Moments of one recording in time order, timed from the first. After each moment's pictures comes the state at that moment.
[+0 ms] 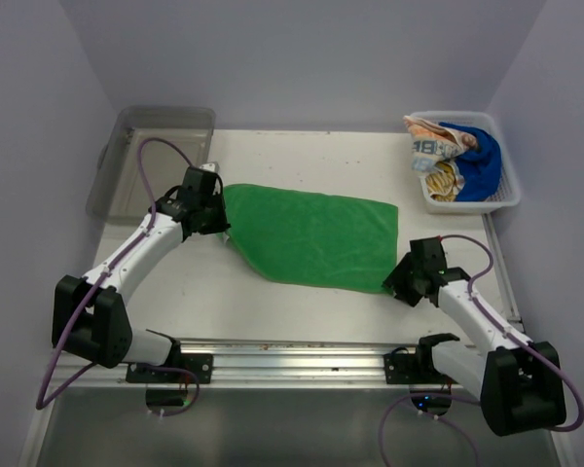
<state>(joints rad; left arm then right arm) -0.32 1.39 1.06 -0.58 -0.05 -0.46 0.16 1.03 0.44 -0.52 0.01 0.87</state>
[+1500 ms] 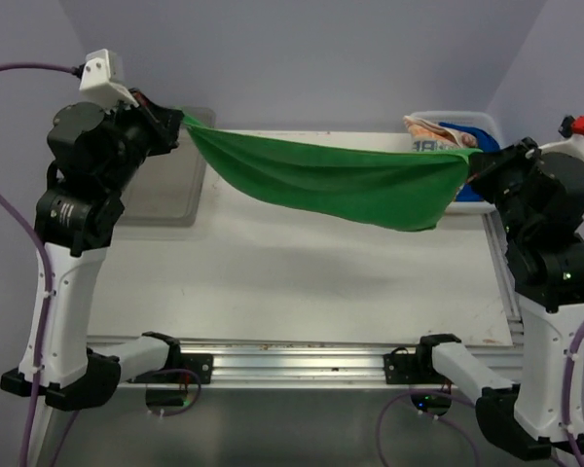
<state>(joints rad) -0.26 1.21 1.82 -0.68 -0.04 -0.42 0.09 0.99 1.69 -0.88 0.25 0.61</state>
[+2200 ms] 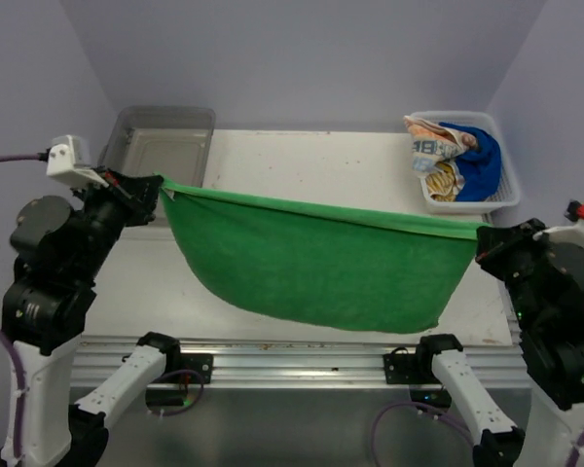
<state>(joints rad) -0.26 0.79 1.56 -0.79 -0.05 -0.47 0.09 0.67 1.60 -1.17 0.26 0.57</state>
